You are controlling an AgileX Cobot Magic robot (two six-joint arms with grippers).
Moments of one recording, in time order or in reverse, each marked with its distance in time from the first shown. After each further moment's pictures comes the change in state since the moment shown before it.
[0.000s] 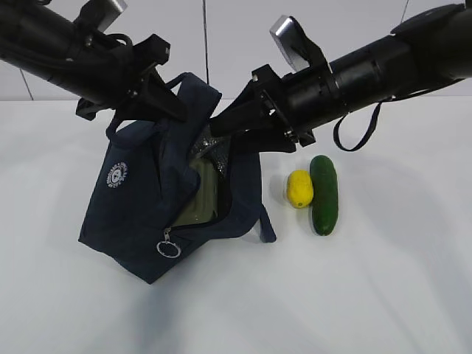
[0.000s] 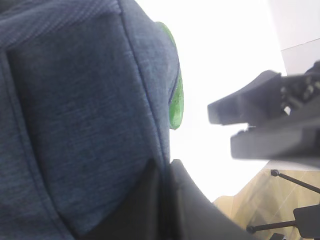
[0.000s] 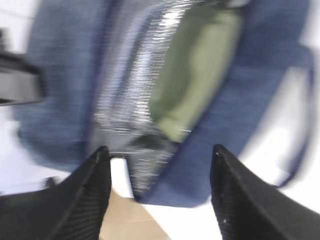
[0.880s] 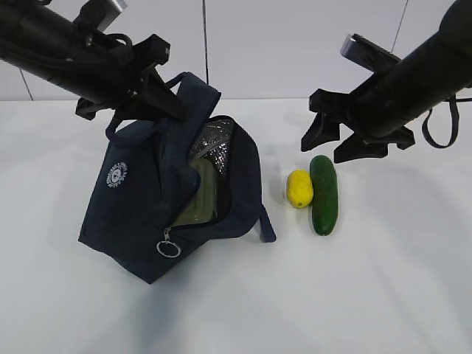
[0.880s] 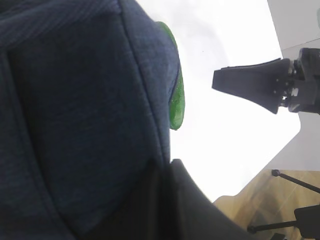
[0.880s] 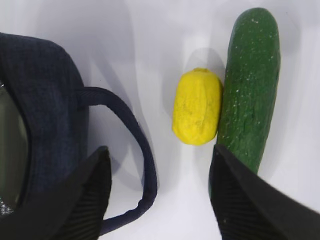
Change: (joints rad) left arm 0.000 0.000 0.000 0.002 -0.008 0.000; right arm -0.065 -0.142 0.090 -0.642 -0.317 0.588
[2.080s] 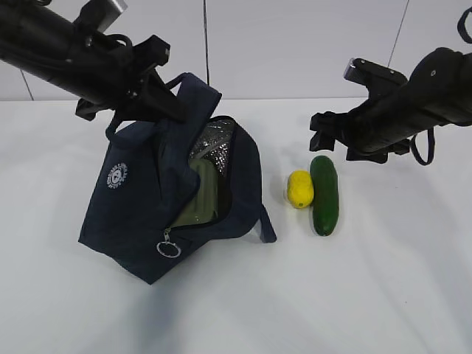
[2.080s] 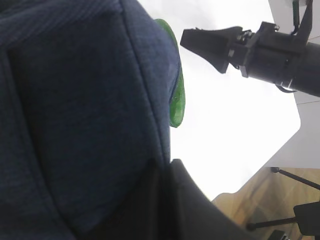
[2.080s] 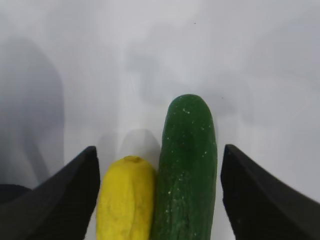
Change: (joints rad) left arm 0.000 0.000 0.000 0.004 0.006 0.000; right arm -0.001 0.137 0.067 -0.101 -0.468 0.049
